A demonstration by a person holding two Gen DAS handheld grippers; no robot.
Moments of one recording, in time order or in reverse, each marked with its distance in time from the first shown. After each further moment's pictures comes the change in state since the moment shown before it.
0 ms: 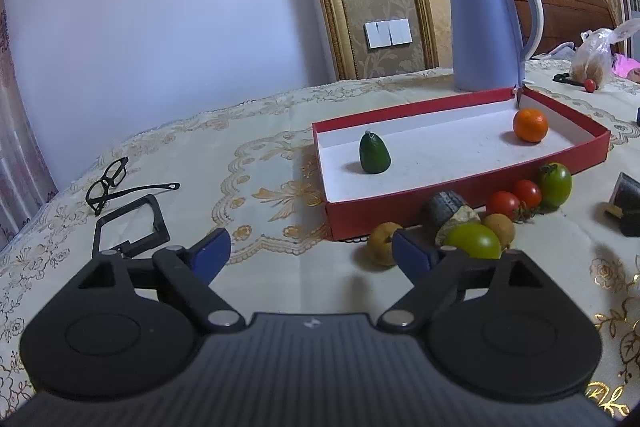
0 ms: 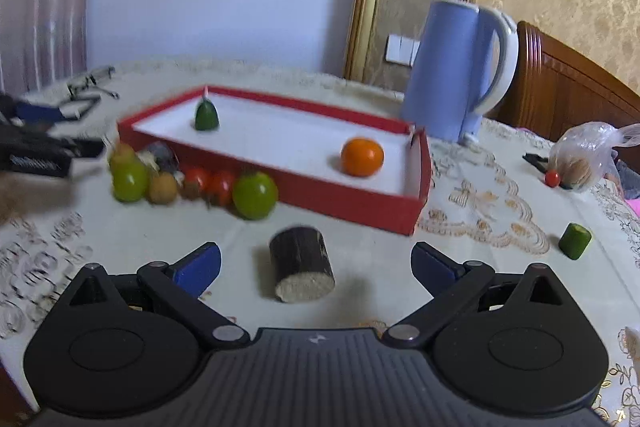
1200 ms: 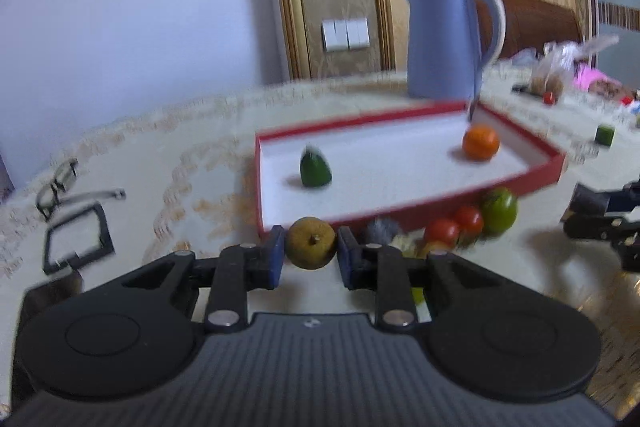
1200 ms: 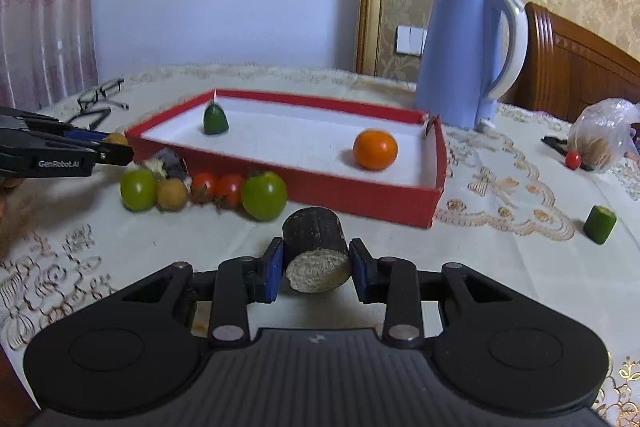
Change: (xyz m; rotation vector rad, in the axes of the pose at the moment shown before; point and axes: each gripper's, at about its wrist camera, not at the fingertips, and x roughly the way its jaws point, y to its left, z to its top) left arm -0.004 -0.014 0.027 -0.026 -0.004 -0.146; right arm -0.006 -0.009 0.001 0.064 -0.038 0.082
